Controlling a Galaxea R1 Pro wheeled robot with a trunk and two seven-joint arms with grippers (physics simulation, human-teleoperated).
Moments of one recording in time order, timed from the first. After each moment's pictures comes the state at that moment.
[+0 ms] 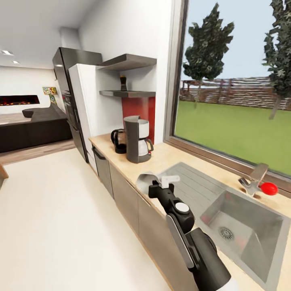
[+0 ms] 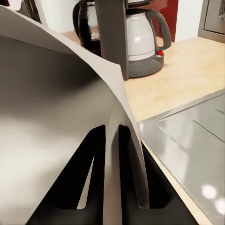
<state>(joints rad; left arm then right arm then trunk) -0.04 0.09 0.16 0.02 -0.08 -0.15 0.01 -0.47 0.16 0.38 -1.50 -0.17 0.53 -0.22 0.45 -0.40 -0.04</state>
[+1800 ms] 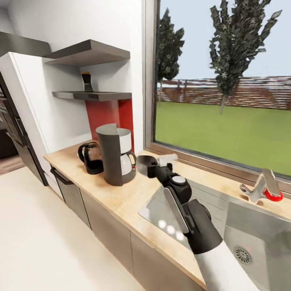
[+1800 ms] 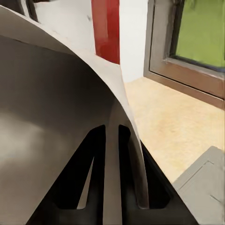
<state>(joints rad) -0.04 0.11 0.14 0.02 -0.09 -0.14 0.01 -0.69 0.17 0.37 -1.45 -0.17 0.68 -0.22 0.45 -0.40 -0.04</state>
